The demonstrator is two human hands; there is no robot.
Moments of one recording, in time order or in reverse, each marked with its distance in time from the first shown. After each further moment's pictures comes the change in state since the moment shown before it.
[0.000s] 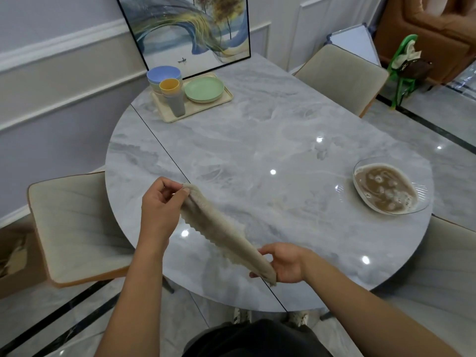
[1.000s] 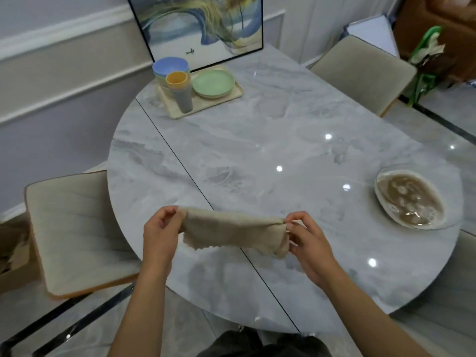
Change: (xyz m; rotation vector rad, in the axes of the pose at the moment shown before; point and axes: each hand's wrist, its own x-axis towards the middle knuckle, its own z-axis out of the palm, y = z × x) left_hand 0.026 -0.068 -0.009 -0.081 0.087 -0.212; right_hand -0.034 -0.037 0.024 0.085 0.314 -0.900
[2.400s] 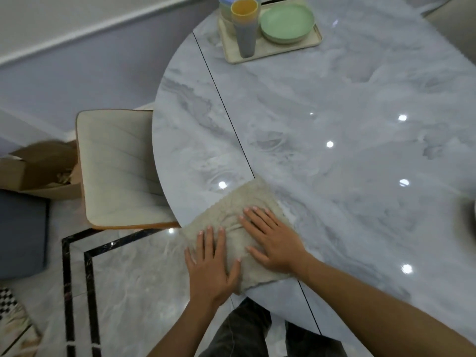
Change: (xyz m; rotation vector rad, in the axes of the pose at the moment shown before) left_hand -0.075 -0.204 -0.013 1.262 -0.077 0.168; right_hand 0.093 0.165 0.051 -1.564 -0.788 -0.884
